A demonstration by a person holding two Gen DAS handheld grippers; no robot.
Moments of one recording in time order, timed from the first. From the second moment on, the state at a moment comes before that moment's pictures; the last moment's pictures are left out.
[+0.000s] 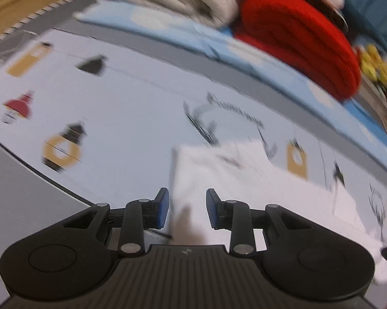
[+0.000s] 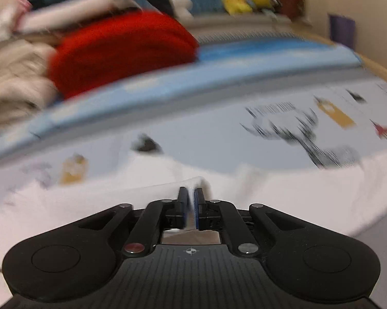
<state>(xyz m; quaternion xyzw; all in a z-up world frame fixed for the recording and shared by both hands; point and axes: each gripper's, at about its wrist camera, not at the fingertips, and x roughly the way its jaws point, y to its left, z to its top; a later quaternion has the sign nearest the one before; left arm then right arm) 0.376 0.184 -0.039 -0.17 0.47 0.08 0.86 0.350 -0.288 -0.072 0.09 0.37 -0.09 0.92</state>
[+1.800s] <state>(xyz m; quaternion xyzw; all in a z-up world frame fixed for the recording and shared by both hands) 0.370 0.103 -0.089 0.01 0.55 0.00 0.83 0.371 -0.296 -0.102 0.12 0.47 -0.03 0.87</state>
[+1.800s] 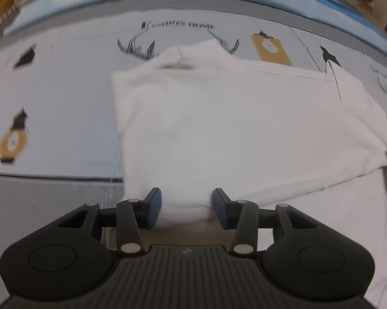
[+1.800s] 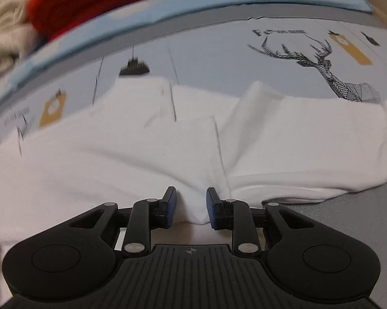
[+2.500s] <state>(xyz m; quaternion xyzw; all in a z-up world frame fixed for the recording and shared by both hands) 0.349 0.015 -0.009 -0.01 0.41 -0.02 0.91 0.321 -0.407 -0.051 0.17 0.36 -0.11 0.91</state>
